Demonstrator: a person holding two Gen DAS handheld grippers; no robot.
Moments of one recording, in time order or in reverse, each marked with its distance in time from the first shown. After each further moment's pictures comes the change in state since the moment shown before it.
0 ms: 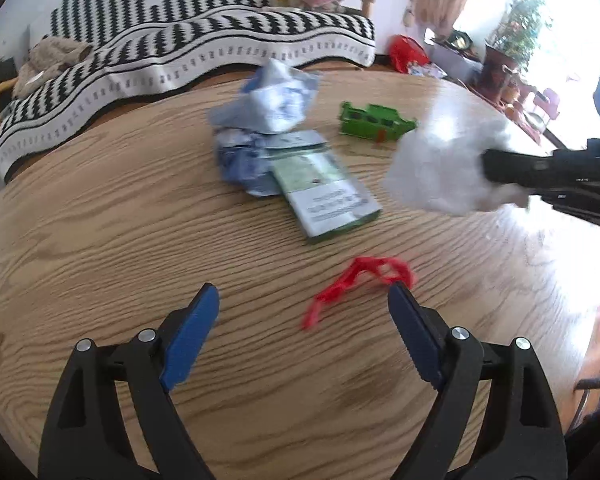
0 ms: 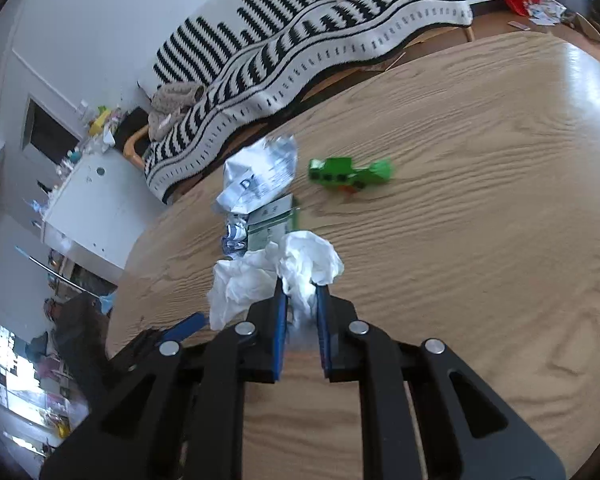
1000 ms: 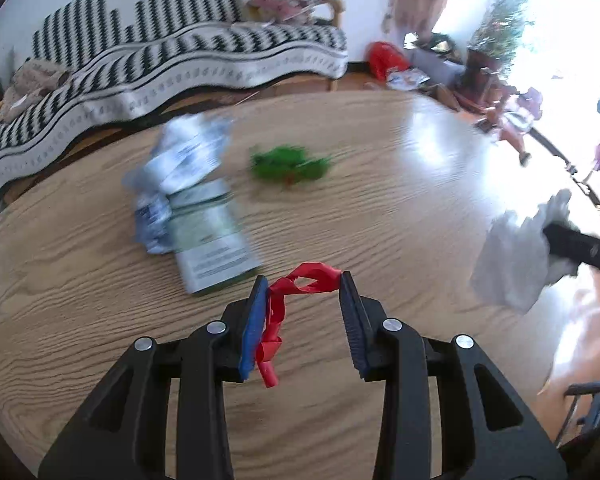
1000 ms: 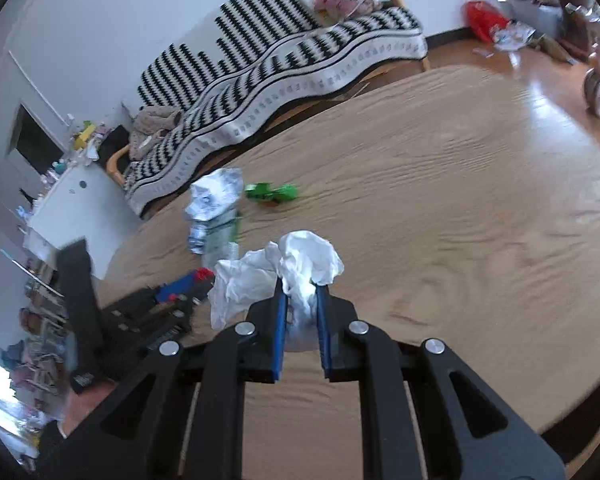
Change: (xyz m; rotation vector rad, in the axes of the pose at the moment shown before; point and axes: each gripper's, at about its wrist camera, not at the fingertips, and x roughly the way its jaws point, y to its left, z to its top) left arm -0.020 -0.084 0.034 0.033 -0.047 -0.045; right arm -0.115 -0.043 -0.032 -0.021 -0.103 -0.145
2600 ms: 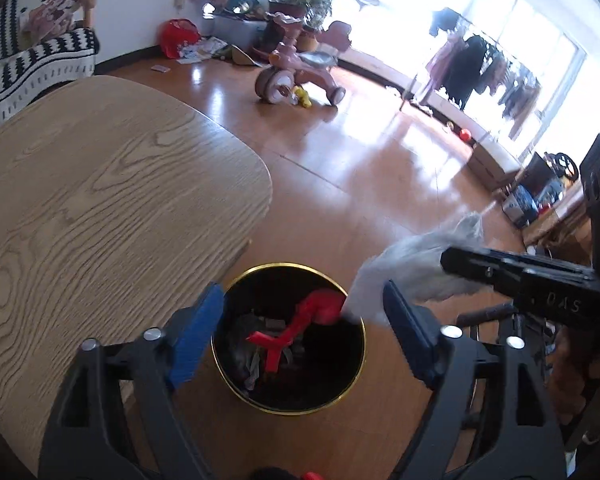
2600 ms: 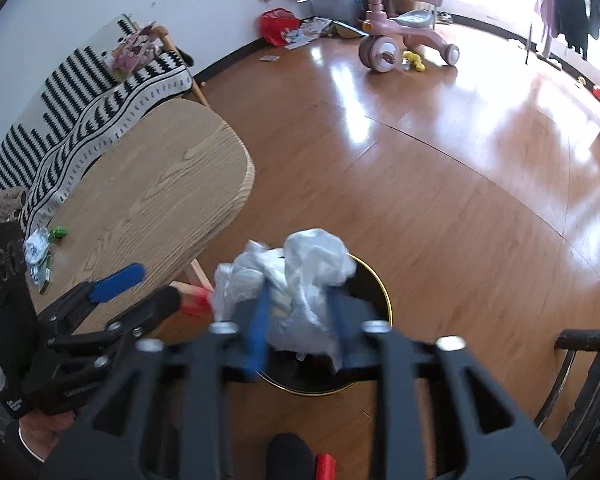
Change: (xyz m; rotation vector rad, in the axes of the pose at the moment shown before) left arm 0.008 -0.361 -0.058 0.299 0.095 -0.541; right arm -0.242 -0.248 -0.127 0.342 -0.086 -0.517
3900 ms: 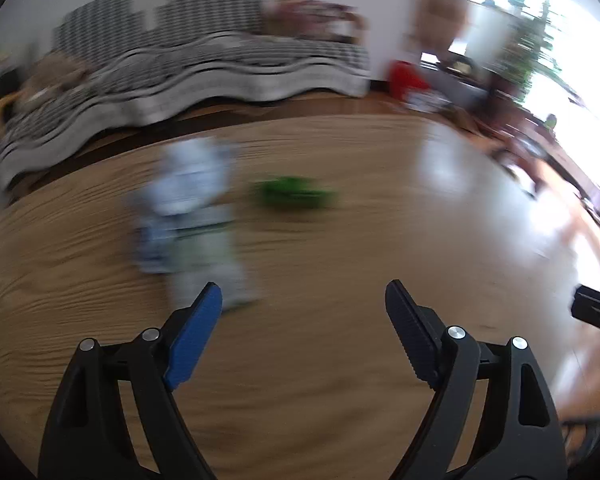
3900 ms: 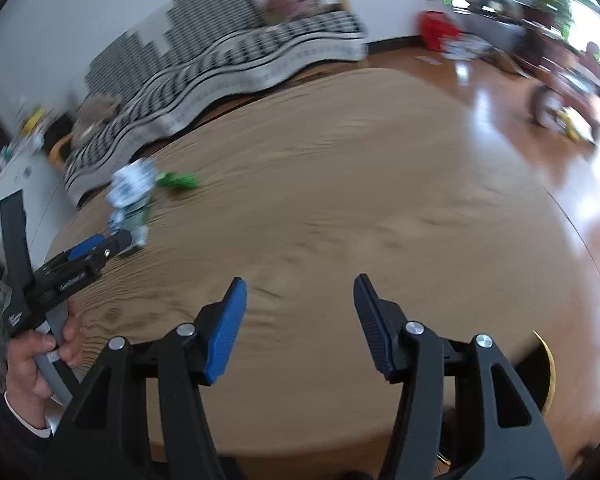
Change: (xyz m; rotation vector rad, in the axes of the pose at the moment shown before) left arm -0.198 0.330 -0.056 -0.427 -0.157 0.638; right arm 0.098 0.307 0.023 -0.411 0.081 0.321
